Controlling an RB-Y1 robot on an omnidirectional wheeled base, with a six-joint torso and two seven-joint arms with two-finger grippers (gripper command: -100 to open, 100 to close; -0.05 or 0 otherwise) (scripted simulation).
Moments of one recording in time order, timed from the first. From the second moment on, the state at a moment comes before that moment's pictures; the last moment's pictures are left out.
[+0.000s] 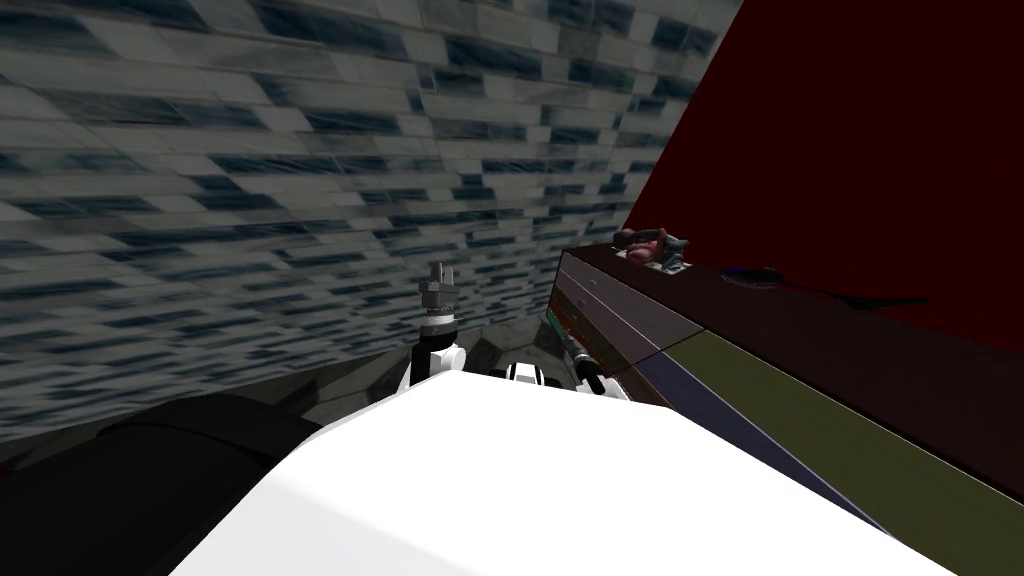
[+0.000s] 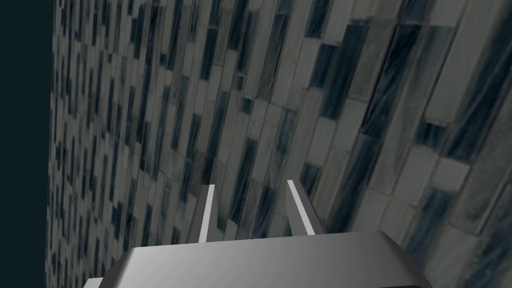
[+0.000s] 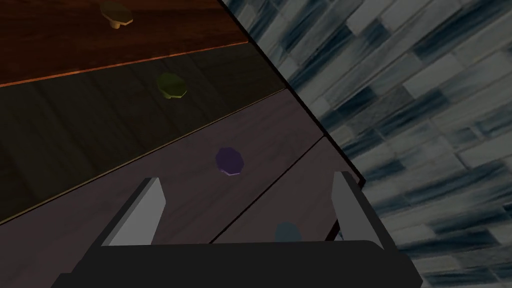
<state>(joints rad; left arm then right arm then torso) 0.47 0.05 -0.05 -2.29 0.12 -0.52 -0.01 0.35 -0.15 0.21 -1.67 0.44 0.24 0.28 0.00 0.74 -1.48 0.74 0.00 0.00</state>
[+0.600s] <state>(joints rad) 0.47 0.05 -0.05 -2.29 0.12 -0.52 -0.01 0.29 -0.16 0.24 -1.50 0.57 0.39 0.31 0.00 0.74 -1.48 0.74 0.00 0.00</state>
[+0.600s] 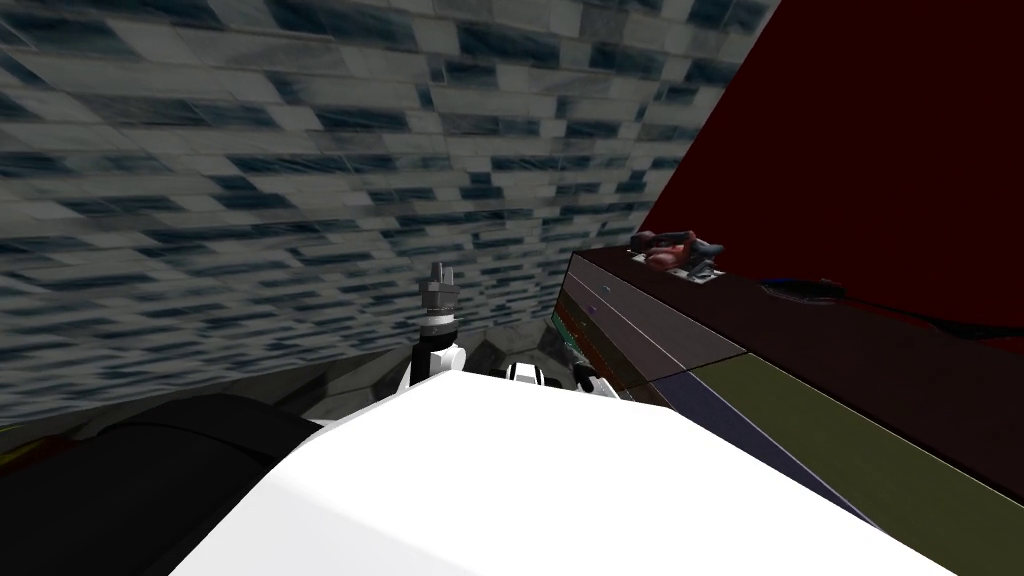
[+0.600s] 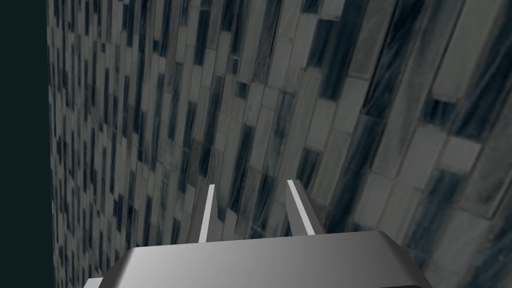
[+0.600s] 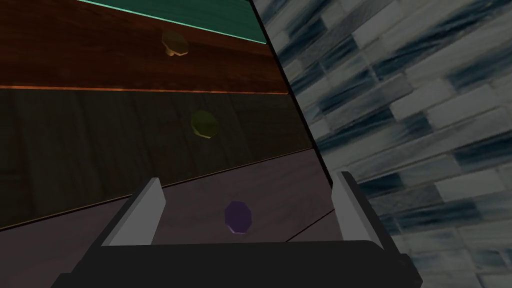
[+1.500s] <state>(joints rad) 0.47 0.05 -0.05 -2.29 0.12 -0.52 -0.01 0.21 -0.18 0.29 -1.28 0.74 0.61 0.36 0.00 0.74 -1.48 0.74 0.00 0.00</state>
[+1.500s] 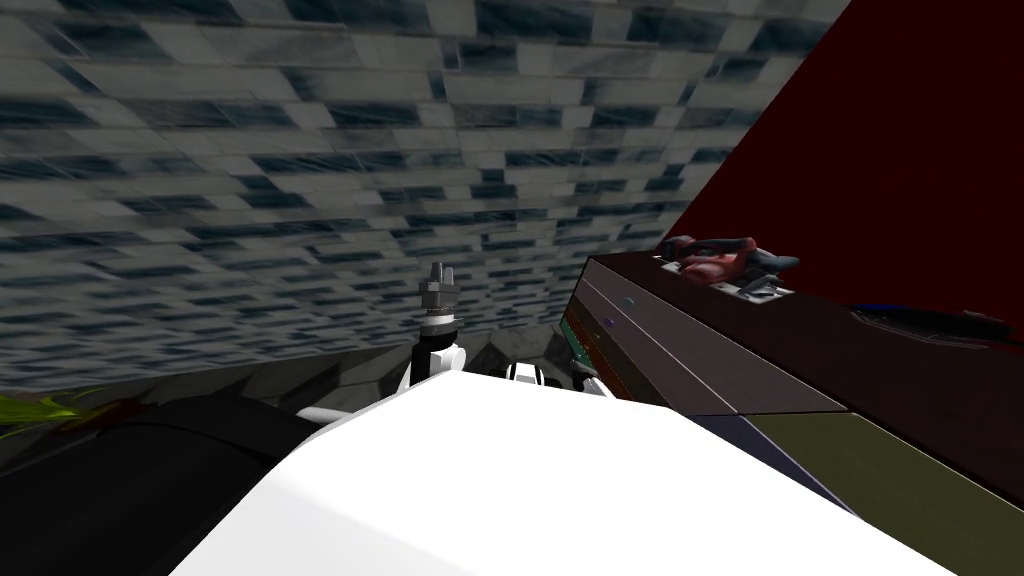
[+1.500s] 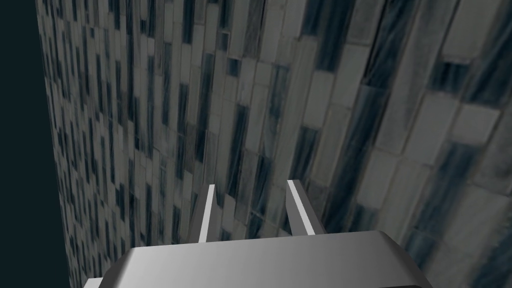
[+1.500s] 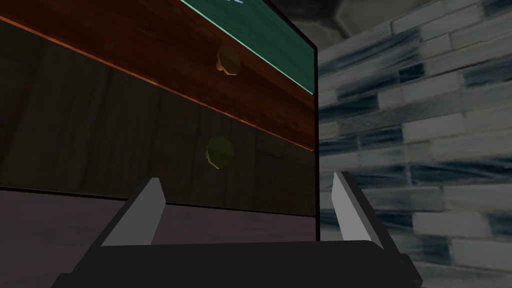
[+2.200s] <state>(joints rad) 0.47 0.05 -0.05 -2.29 0.12 -0.52 -0.01 0.14 -0.22 0.31 -1.12 0.85 0.76 0.40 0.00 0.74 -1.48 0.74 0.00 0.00</state>
